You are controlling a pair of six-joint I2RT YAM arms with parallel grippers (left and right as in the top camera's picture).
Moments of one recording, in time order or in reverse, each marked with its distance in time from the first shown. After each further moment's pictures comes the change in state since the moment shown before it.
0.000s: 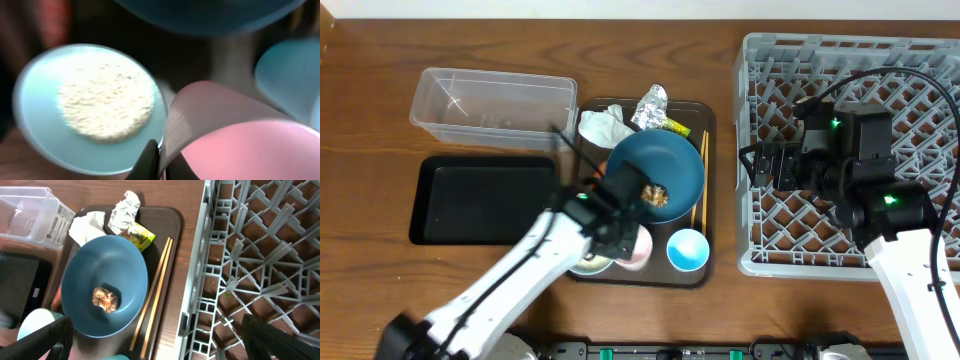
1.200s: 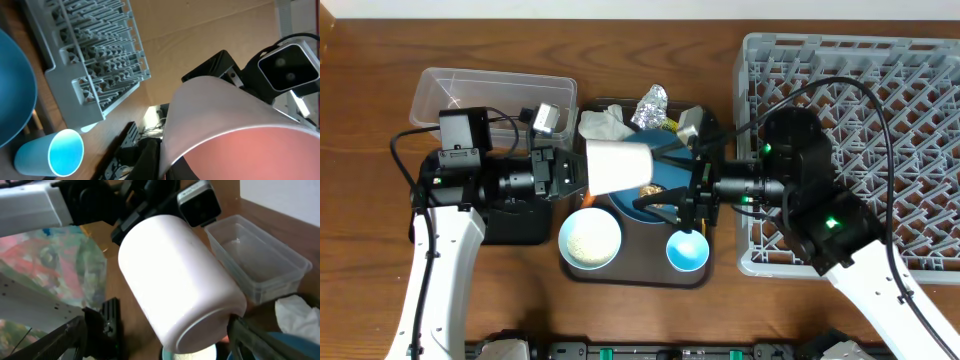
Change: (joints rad) left arm 0.686 -0.082 0.031 0.294 1.439 0.104; right arm 0.393 0.001 0.001 0.491 -0.592 -0.085
